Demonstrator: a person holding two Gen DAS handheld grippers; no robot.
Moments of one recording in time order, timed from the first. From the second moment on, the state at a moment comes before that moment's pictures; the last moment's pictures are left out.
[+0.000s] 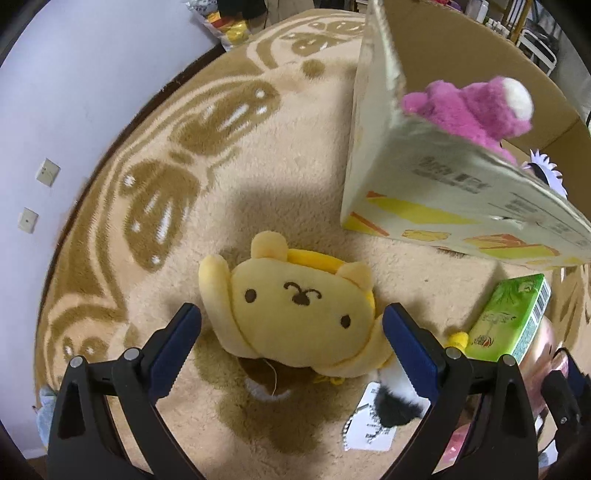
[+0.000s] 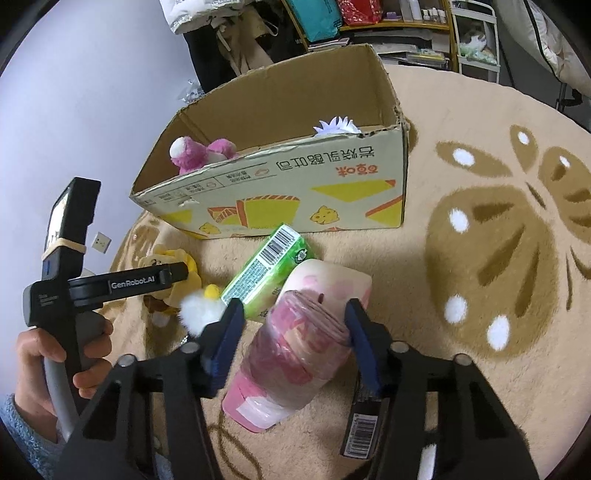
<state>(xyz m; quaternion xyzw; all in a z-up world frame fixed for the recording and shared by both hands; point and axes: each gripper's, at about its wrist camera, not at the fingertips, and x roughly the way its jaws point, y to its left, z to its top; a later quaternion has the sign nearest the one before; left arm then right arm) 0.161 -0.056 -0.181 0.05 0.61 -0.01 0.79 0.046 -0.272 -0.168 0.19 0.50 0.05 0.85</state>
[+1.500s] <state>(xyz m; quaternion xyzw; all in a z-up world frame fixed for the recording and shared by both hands) 0.131 -0.058 -0.159 0.04 0.57 -0.02 0.82 0.033 -0.282 -0.101 0.17 0.36 0.03 0.92</state>
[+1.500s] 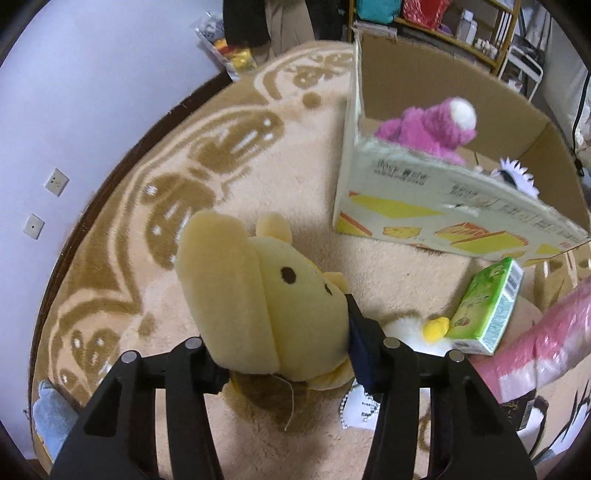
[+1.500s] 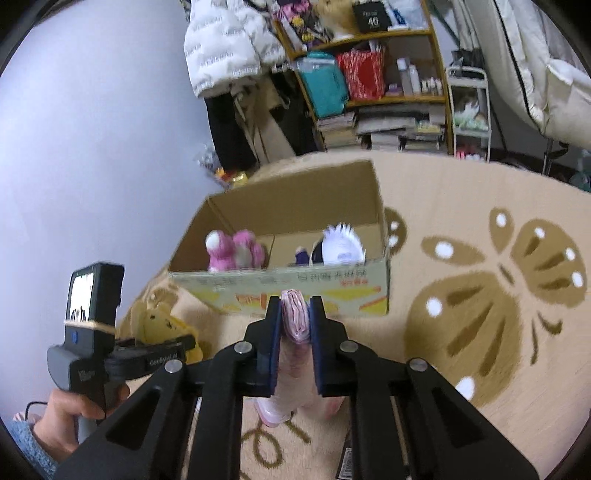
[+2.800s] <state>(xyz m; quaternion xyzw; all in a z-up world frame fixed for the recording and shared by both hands) 0.166 -0.099 -0.035 0.09 0.36 -0.07 0.93 0.116 -0.292 -0.021 0.14 0.26 0.06 0.95</state>
